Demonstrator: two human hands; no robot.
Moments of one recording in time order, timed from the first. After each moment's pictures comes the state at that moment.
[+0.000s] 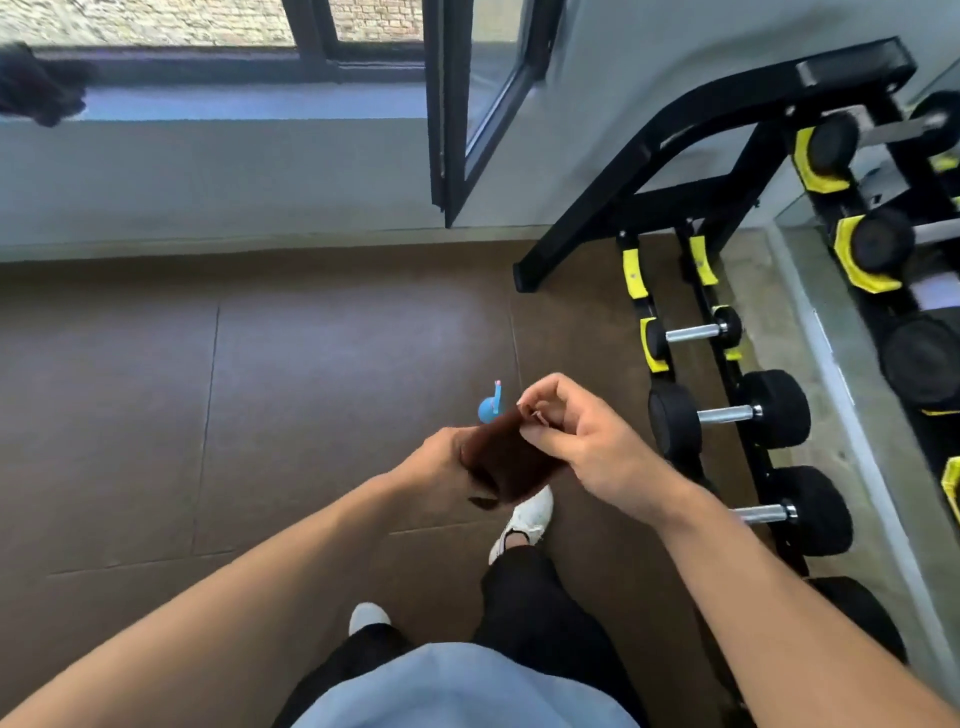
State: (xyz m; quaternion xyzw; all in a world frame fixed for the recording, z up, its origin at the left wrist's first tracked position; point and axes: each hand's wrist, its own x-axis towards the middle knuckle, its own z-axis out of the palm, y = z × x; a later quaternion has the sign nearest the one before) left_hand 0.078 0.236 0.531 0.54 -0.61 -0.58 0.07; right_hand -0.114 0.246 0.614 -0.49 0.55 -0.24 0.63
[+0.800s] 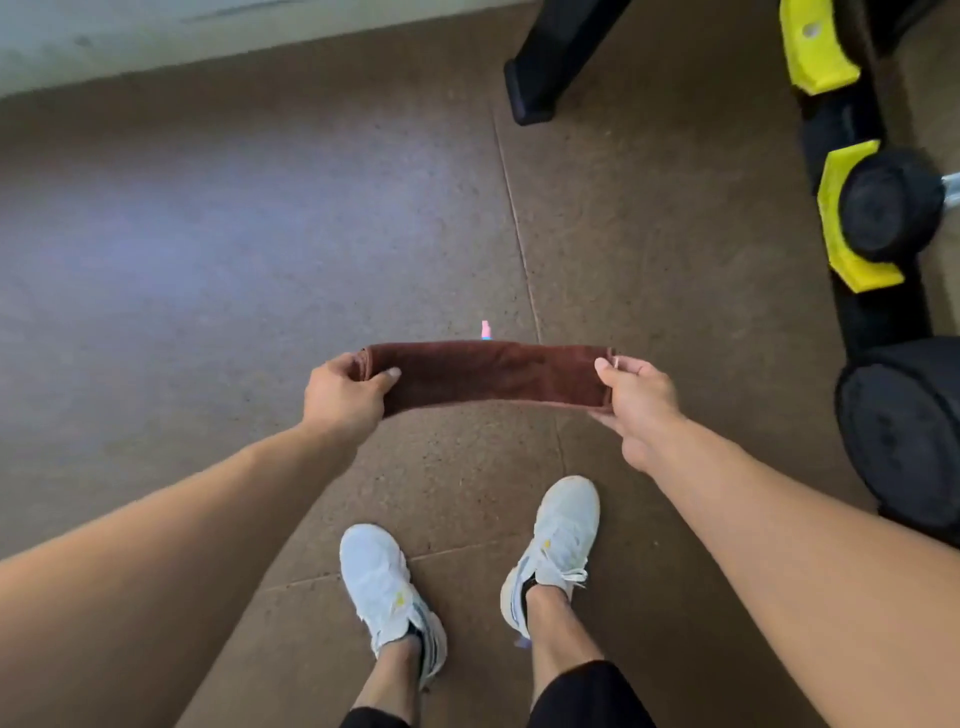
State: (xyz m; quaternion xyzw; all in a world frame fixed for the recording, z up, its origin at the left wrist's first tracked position) left_hand 0.019 0.009 0.057 0.81 -0.32 -0.48 0.12; right_hand -0.250 0.046 0.032 0.00 0.80 -0.30 0.52
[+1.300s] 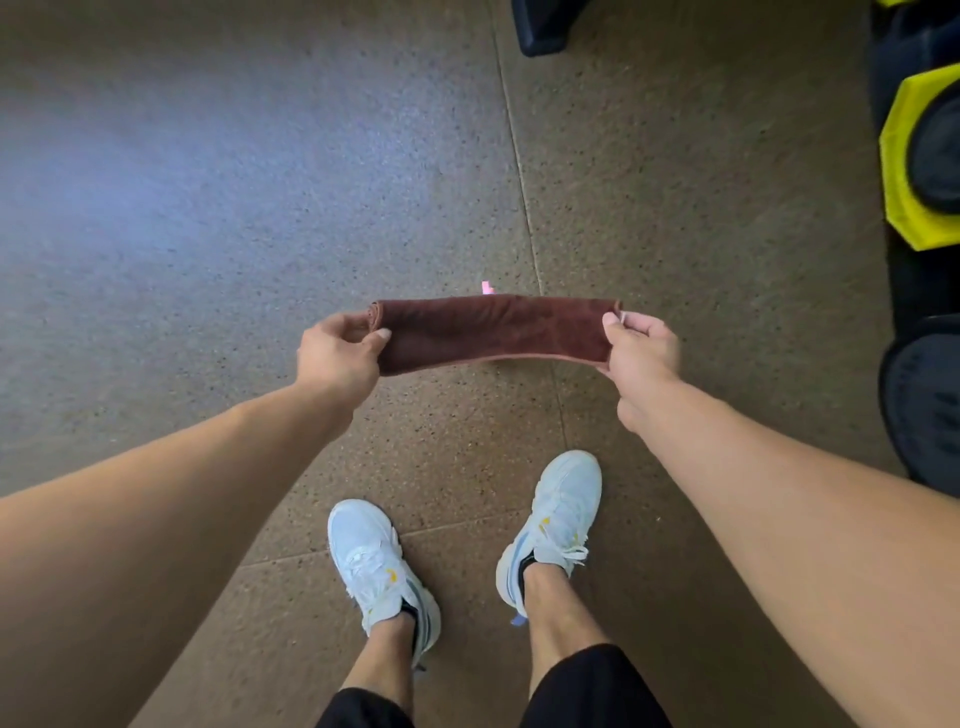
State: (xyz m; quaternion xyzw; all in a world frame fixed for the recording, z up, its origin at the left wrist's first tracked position) left_hand 0.025 0.009 -0.003 0.82 -0.31 -0.46 0.12; right_hand -0.241 0.043 -0.028 -0.02 0.83 -0.33 0.45
